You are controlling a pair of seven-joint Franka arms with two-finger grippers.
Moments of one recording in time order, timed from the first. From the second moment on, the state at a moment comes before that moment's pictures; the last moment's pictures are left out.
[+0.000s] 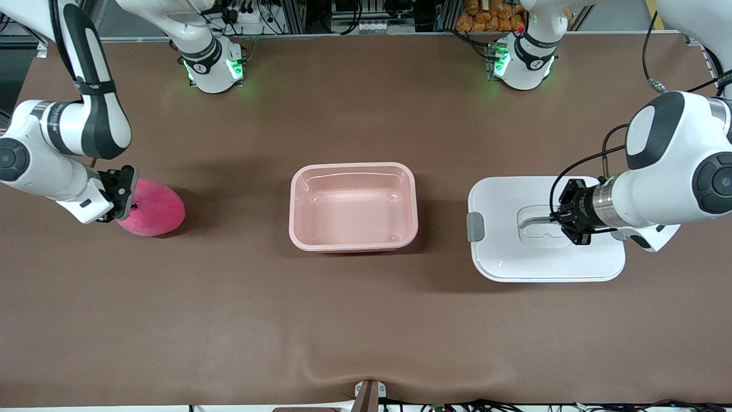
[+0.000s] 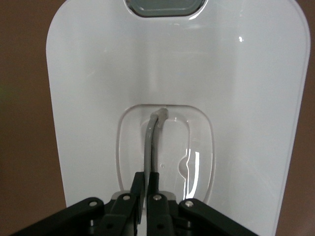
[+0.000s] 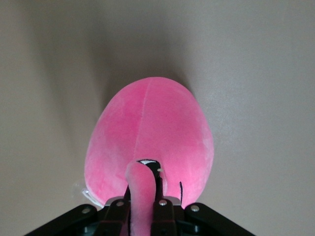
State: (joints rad) left arm 0.16 0.44 -0.43 -1.35 0.10 1.55 -1.83; right arm 0.04 0.17 -0.18 -2.08 -0.08 2.11 -1.53
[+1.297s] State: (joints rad) left arm 0.16 0.44 -0.43 -1.35 0.10 1.55 -1.75; right arm 0.05 0.13 -0.17 -1.80 0.00 1.63 -0.88
